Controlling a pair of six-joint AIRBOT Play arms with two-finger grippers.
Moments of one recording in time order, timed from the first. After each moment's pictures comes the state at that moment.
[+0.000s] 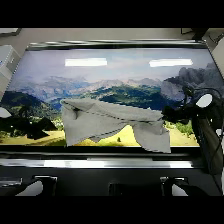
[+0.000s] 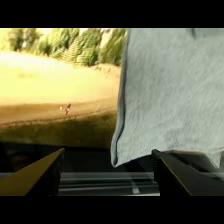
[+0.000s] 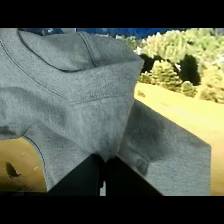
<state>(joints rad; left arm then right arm) 0.32 -1.21 0.82 1.09 -1.31 -1.51 -0.15 -1.22 0.99 -1.20 1.18 1.59</state>
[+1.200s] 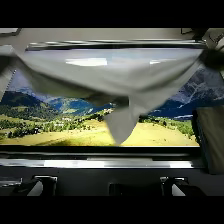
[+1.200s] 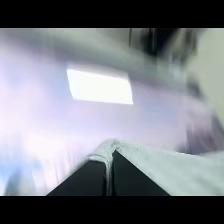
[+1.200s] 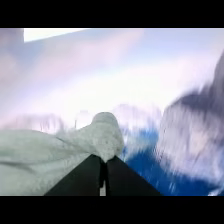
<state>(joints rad) 0.25 -0.84 1.37 0.68 -0.90 -1.23 -0.15 -1.05 1.68 -1.30 1.12 1.55</state>
